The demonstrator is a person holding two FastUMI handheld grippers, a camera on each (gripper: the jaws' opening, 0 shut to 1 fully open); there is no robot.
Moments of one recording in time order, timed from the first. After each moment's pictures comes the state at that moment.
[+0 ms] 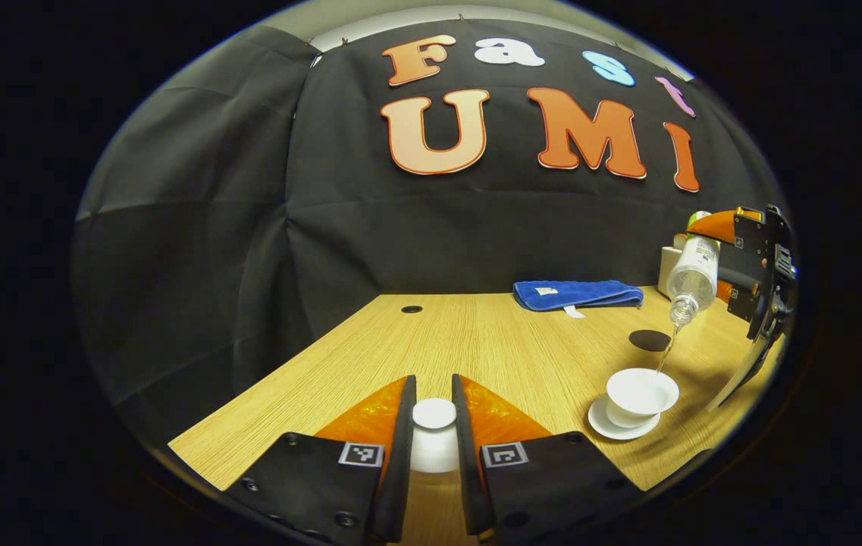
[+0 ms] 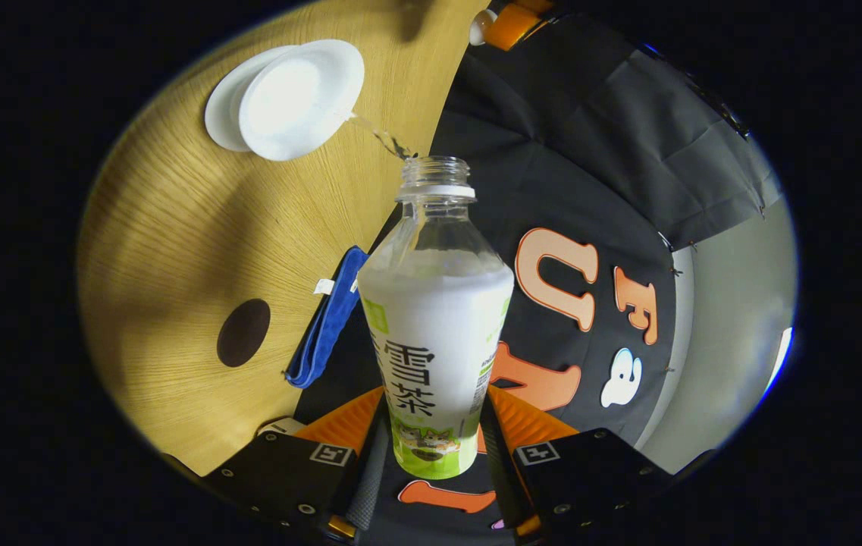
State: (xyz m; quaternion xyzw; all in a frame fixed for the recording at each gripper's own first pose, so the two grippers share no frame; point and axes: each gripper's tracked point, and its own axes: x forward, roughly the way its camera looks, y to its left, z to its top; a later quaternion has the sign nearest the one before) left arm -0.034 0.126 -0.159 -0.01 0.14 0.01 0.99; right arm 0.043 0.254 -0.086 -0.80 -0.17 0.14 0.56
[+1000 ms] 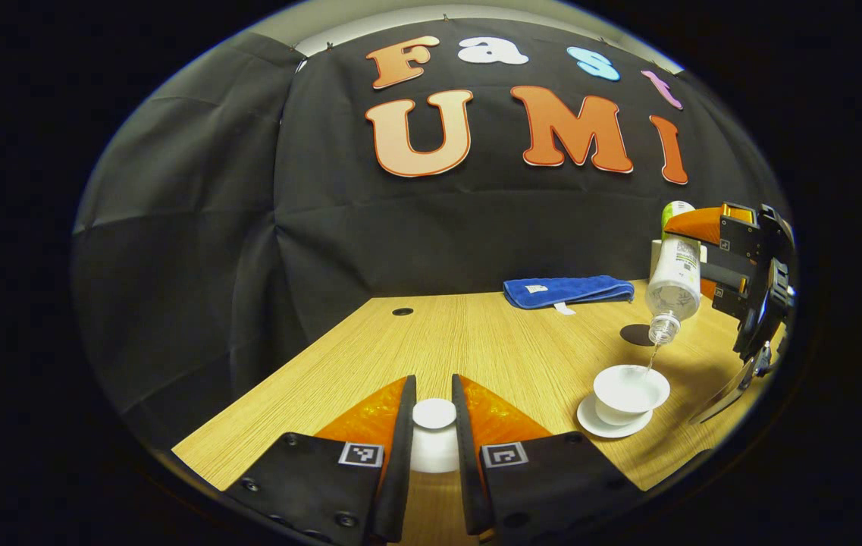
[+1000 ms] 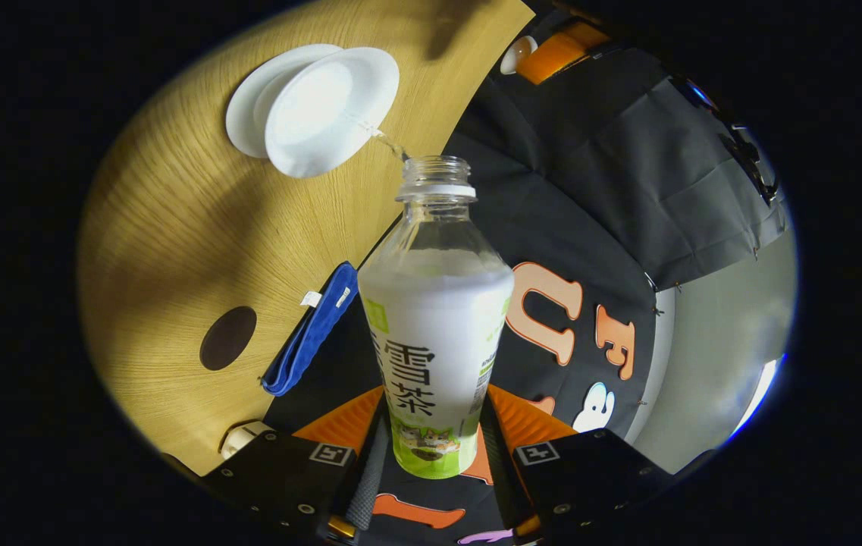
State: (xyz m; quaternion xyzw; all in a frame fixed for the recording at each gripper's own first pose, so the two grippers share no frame) left arm -0.037 0.112 -0.154 0.01 0.14 0.00 0.99; right arm 0.032 0.278 -0.090 -0.81 -0.23 0.16 0.51
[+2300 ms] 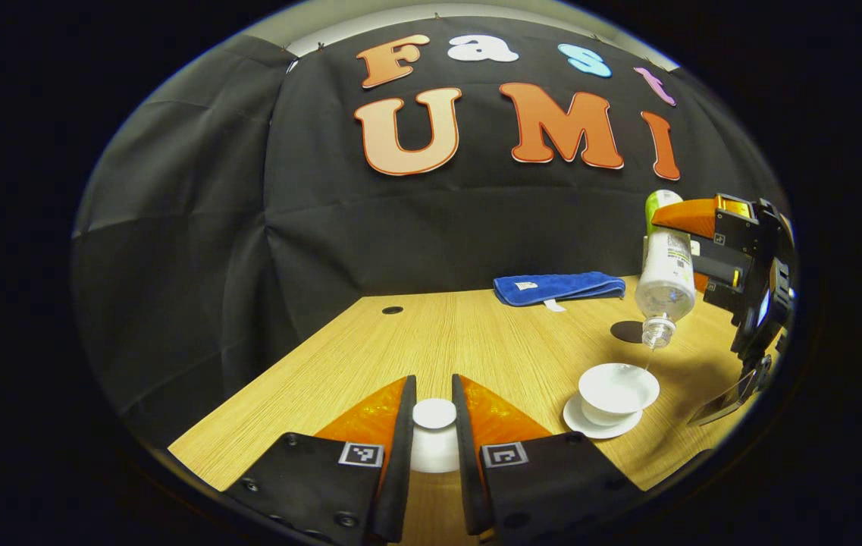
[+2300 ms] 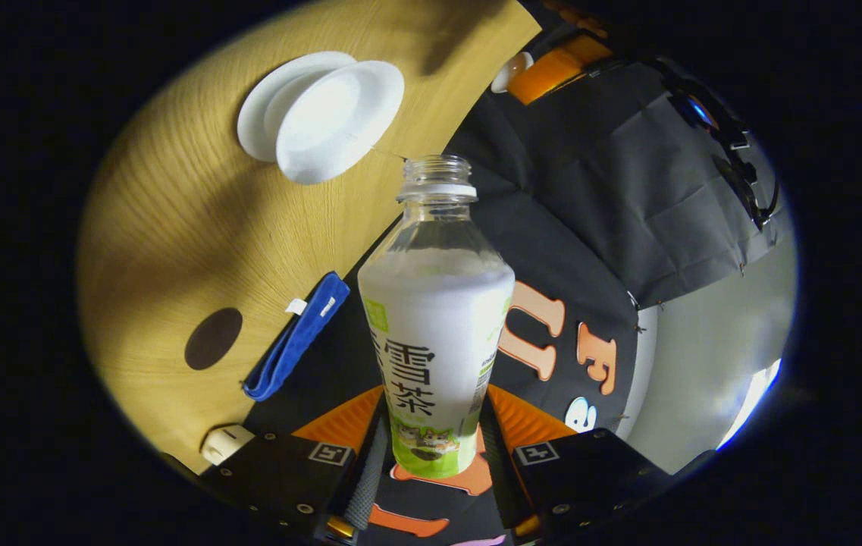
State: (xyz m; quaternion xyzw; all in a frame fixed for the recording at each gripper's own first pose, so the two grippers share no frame) left arm -0.037 0.093 -0.153 0.01 0.14 -0.01 0.99; right arm 0.032 0.280 -0.097 -0.80 -0.25 0.18 0.52
